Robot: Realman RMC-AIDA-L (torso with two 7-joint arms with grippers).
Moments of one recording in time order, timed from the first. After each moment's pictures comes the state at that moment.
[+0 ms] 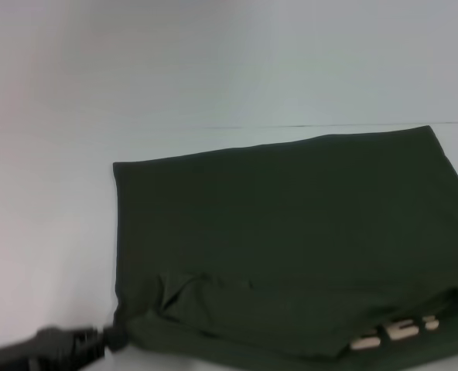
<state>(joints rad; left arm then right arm) -0.32 -2.16 0.37 0.75 2.19 1.82 -1.65 0.13 2.07 -0.08 -0.92 -2.06 -1.79 1.70</state>
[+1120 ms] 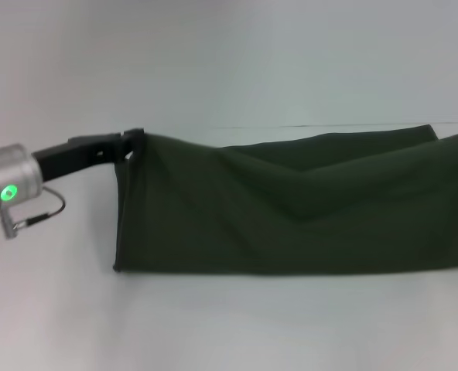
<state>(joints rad) -0.72 -2.15 0.35 0.70 2.13 1.23 -1.76 0.58 1.90 -0.38 -0.62 -2.06 -1.11 1.89</state>
